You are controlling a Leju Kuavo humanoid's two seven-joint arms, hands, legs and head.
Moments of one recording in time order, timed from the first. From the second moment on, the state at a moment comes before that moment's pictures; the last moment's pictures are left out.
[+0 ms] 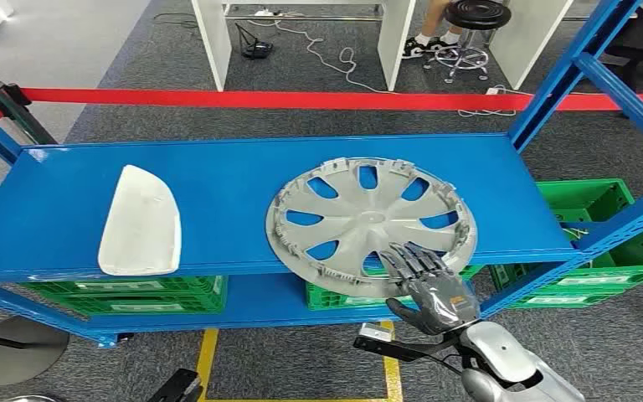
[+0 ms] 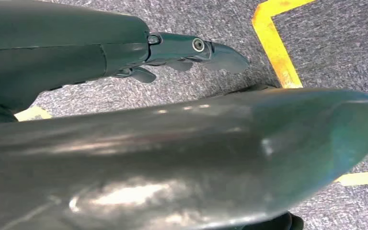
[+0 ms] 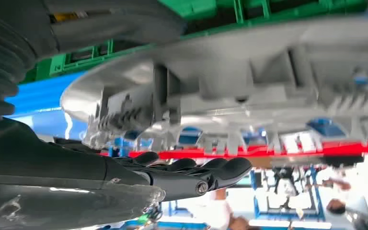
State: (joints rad) left arm -0.06 -0.04 -0.39 -0.17 0.29 0.00 -0.12; right arm -0.07 -0.27 0.55 -1.37 1.11 -0.42 -0.06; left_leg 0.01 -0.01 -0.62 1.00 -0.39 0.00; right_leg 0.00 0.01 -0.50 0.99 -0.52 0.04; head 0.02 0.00
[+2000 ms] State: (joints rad) left arm -0.06 -0.04 -0.39 -0.17 0.28 0.01 -0.21; right arm -0.04 -0.20 0.47 -1.39 0.70 -0.47 -0.32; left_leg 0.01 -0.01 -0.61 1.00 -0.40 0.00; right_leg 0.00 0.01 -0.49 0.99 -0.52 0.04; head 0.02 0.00
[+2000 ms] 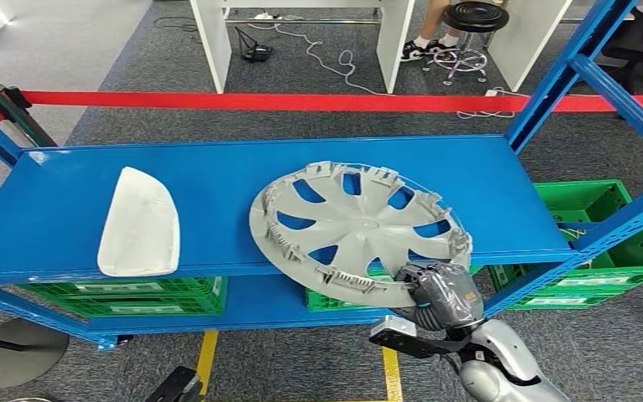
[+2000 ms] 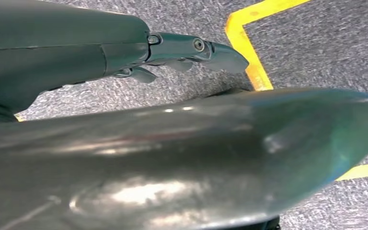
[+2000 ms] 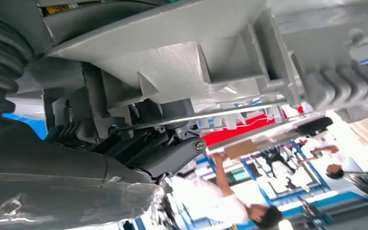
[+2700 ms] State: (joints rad) left arm -0.06 -0.03 -0.39 -0.17 0.24 0.03 -0.49; right arm 0.07 -0.11 0.19 -1.70 -0.23 0.13 -0.46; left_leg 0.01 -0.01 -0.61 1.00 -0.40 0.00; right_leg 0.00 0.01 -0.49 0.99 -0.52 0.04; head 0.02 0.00
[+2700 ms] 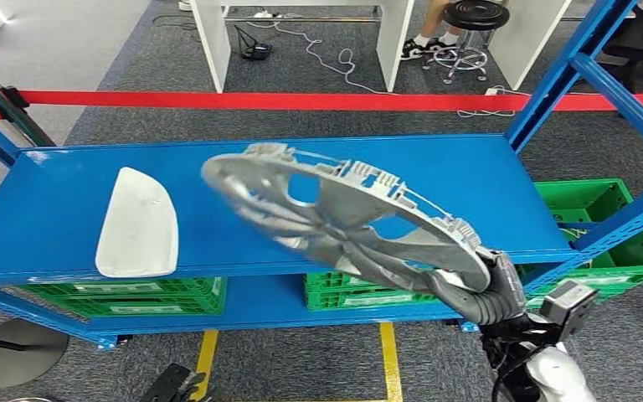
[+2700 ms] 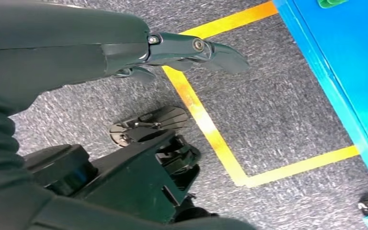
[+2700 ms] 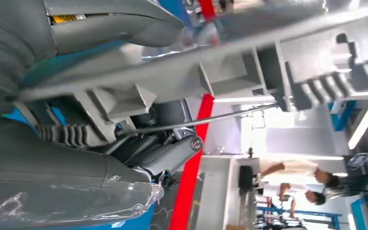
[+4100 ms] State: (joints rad) left arm -0.03 -0.04 -0.31 -0.17 0.32 0.00 -0.42; right arm 0.13 -0.04 0.04 -1.95 -0.29 0.26 -0.55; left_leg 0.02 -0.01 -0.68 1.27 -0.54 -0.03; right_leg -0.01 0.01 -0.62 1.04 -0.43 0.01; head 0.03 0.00
